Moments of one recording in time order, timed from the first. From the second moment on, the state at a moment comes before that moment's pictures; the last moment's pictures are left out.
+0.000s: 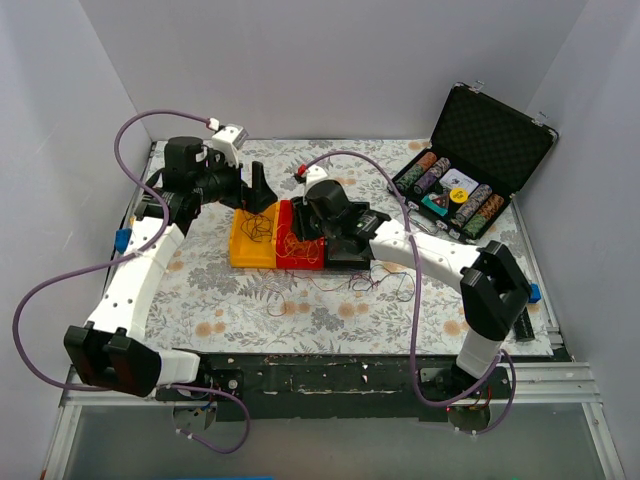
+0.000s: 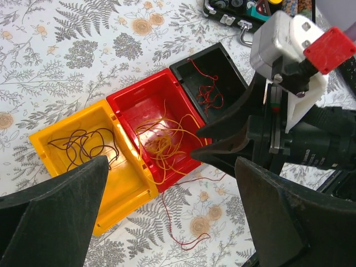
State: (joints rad) left arm -0.21 1.31 1.37 -0.58 0.49 -0.04; right arm 0.91 1.73 1.35 -0.15 0.11 0.36
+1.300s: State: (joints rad) left arm -0.84 1.50 0.95 -0.31 0.47 0.54; right arm 0.86 0.79 0.47 -0.21 0.30 0.57
